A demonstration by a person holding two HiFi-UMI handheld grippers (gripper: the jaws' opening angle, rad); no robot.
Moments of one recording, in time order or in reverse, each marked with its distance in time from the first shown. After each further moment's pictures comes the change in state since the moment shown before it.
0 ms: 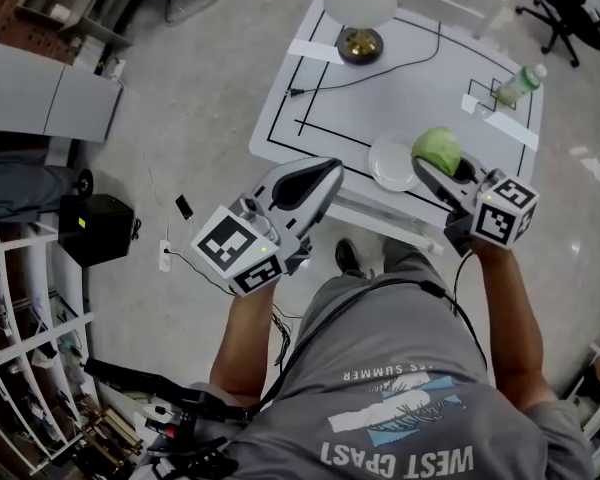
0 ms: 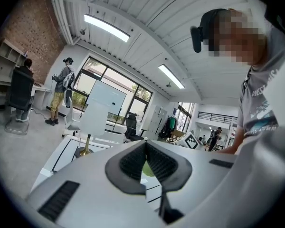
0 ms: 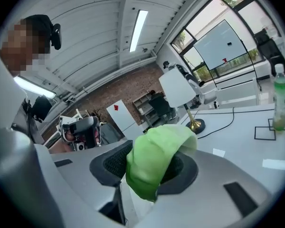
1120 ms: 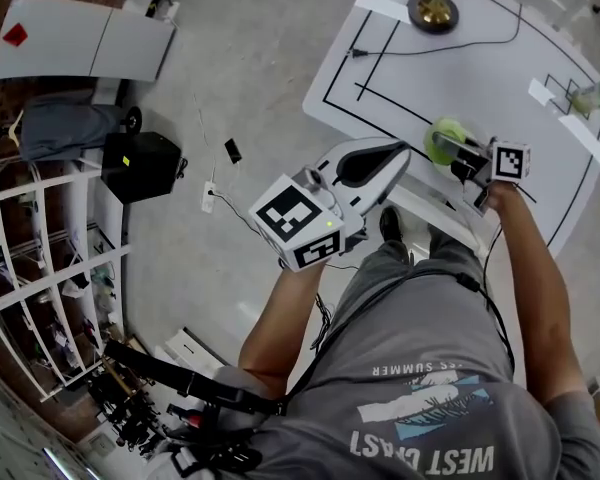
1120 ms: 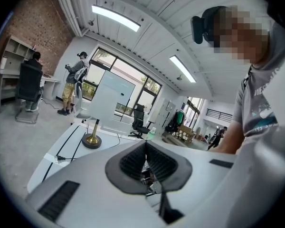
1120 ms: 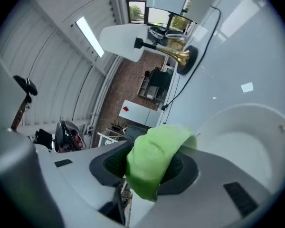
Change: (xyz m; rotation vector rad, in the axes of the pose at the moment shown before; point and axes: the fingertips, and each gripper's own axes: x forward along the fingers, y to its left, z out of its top) left arm 0.025 0.024 -0.041 -0.080 0.096 0.081; right arm 0.117 -0.082 -0.118 0.567 0.135 0.382
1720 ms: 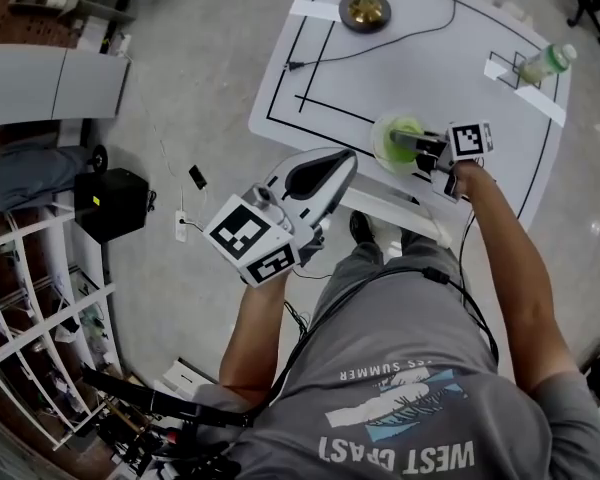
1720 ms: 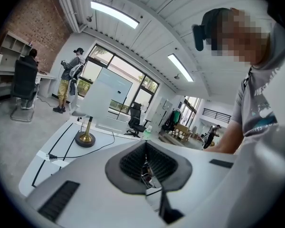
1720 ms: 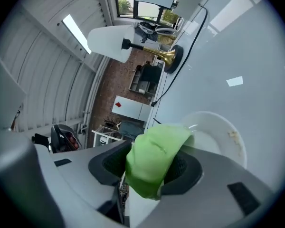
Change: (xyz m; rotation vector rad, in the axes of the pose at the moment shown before) left arm 0.016 -0.013 -0.003 -0.005 0.027 -0.030; right arm -0.035 -0.027 -0.002 0.088 0.091 -0.156
